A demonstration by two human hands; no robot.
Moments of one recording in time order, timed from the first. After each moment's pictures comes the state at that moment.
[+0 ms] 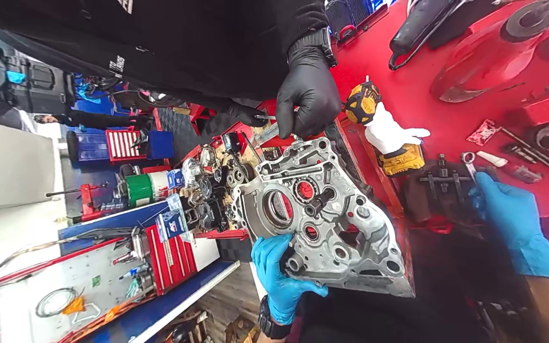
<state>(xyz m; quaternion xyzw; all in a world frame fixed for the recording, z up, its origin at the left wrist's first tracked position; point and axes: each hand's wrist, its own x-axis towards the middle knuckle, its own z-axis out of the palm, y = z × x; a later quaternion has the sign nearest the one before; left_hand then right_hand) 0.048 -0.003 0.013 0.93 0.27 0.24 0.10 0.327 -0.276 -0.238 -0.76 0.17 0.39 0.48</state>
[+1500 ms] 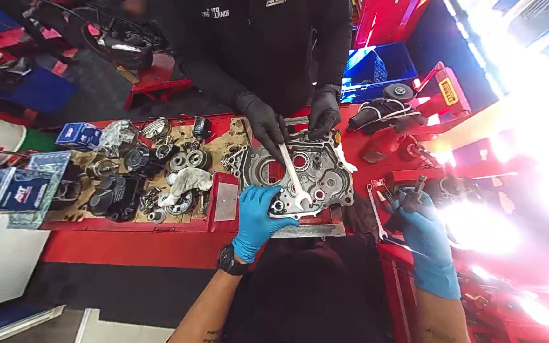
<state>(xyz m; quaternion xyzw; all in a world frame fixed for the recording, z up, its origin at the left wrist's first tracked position) 0.059 0.002 0.006 0.93 0.23 0.26 0.11 0.329 -0.278 -0.039 -0.55 -0.13 0.27 0.78</state>
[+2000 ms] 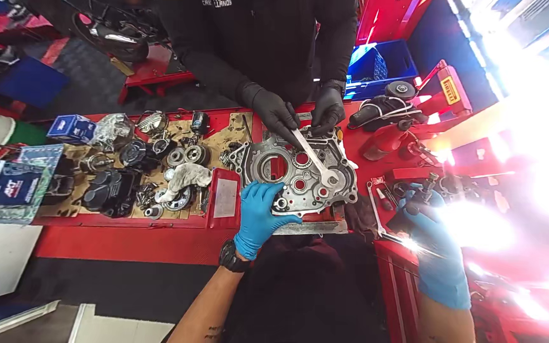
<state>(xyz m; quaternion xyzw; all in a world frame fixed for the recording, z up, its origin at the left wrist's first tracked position) 0.060 0.002 0.007 0.93 0.23 0.27 0.12 0.315 -0.267 0.007 -0.56 -0.13 0.24 0.78</state>
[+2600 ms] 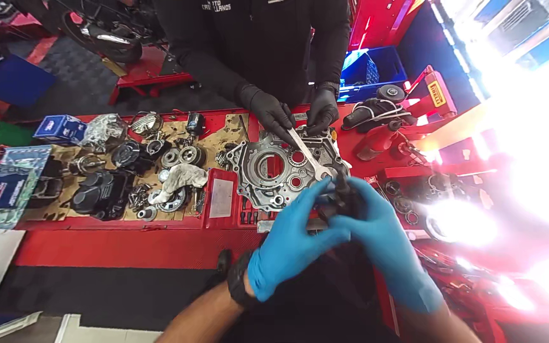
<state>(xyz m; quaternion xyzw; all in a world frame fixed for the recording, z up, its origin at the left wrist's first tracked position) 0.106 -0.068 0.118 0.81 0.15 0.17 0.53 0.242 -0.193 0.109 -0.58 -0.31 0.34 0.68</state>
